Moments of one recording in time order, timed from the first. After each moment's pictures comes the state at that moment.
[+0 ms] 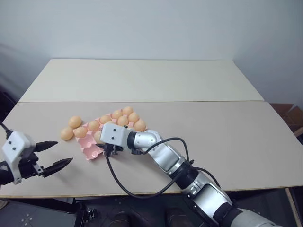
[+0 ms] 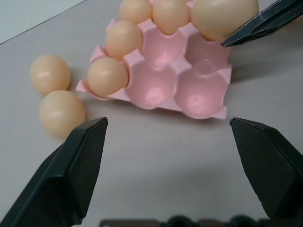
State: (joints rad) left arm 0.31 0.94 0.70 -0.22 -0.50 0.44 -1.07; right arm -0.81 0.08 0.58 0.26 -0.18 0.22 0.63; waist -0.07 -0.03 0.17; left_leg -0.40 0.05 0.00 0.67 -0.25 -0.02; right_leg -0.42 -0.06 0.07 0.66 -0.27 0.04
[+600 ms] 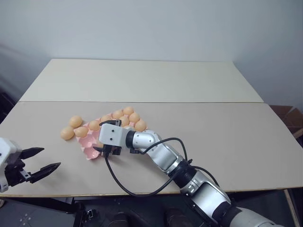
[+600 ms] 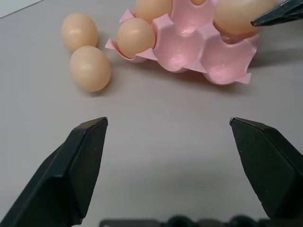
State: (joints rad) left arm 0.35 0.93 0.75 -0.18 -0.49 0.43 -1.08; right arm -0.82 0.08 0.58 0.30 -0.21 0.13 0.60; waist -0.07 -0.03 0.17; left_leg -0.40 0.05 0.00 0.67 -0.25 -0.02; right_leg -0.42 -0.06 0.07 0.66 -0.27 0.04
